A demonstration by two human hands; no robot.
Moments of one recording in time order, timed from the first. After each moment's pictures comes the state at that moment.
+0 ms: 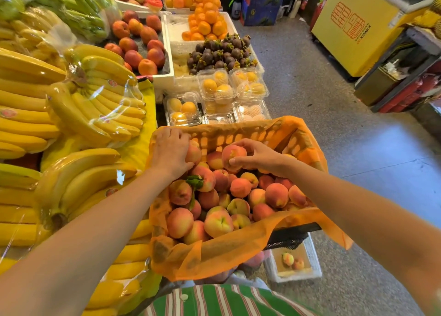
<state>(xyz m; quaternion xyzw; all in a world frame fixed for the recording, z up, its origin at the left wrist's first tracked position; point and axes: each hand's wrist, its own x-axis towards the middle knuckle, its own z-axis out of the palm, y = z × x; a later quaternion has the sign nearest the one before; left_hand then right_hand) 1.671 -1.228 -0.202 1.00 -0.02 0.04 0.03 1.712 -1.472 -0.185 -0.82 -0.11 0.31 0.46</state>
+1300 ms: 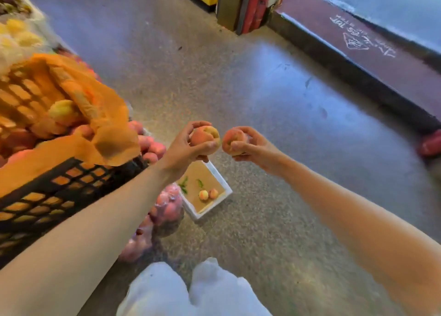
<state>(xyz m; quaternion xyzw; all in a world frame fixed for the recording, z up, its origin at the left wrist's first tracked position) 1.515 -1.715 -0.222 0.62 -0.11 -0.33 0.70 1.442 -1.919 -0.221 -0.69 0.19 0.13 0.68</state>
